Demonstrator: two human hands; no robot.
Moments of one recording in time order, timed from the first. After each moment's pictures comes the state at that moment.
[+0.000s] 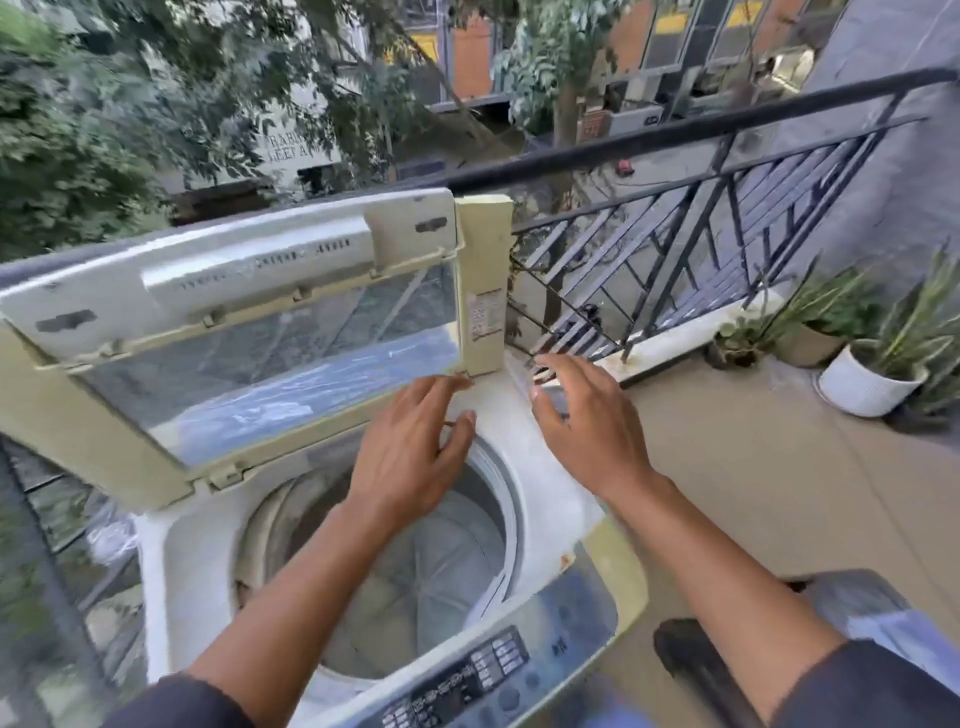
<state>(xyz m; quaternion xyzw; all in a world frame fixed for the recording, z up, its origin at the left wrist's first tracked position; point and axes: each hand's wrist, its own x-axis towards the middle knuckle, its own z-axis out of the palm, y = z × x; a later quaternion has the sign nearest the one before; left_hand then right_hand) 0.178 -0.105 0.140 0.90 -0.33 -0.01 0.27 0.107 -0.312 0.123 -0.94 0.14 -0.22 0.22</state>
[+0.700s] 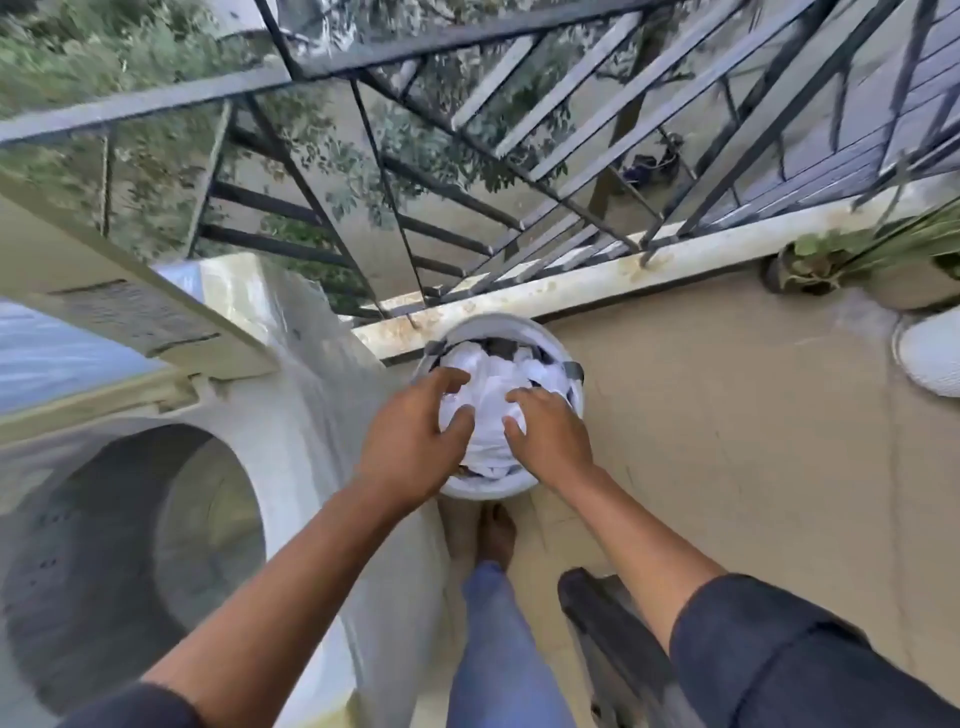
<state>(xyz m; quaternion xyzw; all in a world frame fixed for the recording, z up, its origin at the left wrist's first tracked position) 0.244 -0.426 -0.028 0.91 -0.10 -0.23 0.32 0.199 -0.605 -0.145 -0.94 0.13 0.15 0.27</state>
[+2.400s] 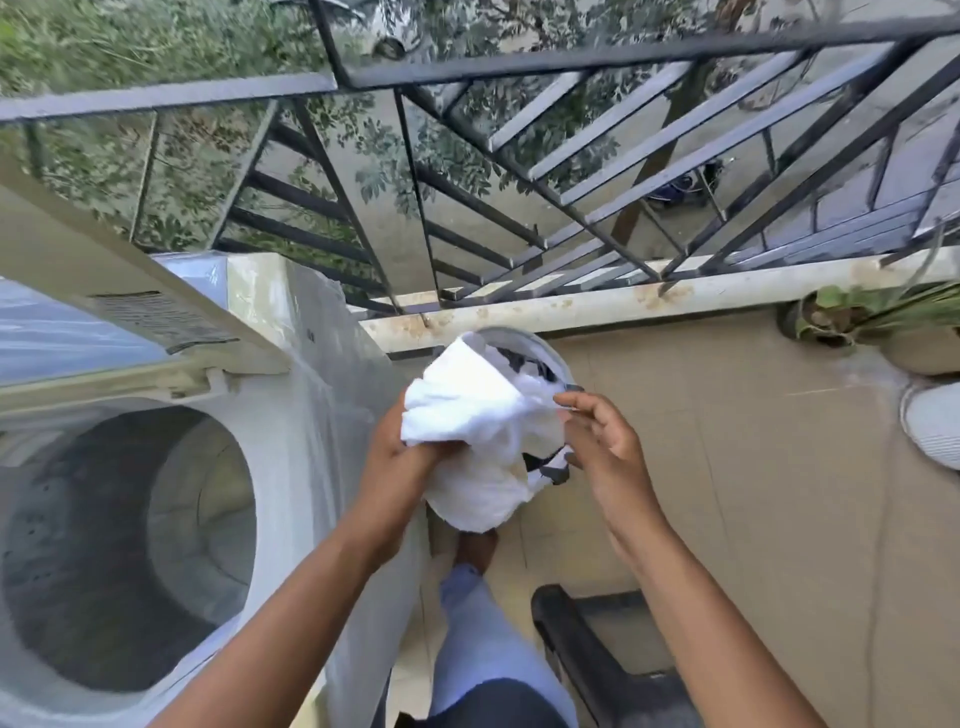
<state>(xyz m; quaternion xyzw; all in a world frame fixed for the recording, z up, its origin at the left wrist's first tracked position) 0.226 -0.434 -0.007 0.71 0.17 -0.23 0.64 0.191 -0.640 -0.023 -0.66 0.29 0.11 0.68</state>
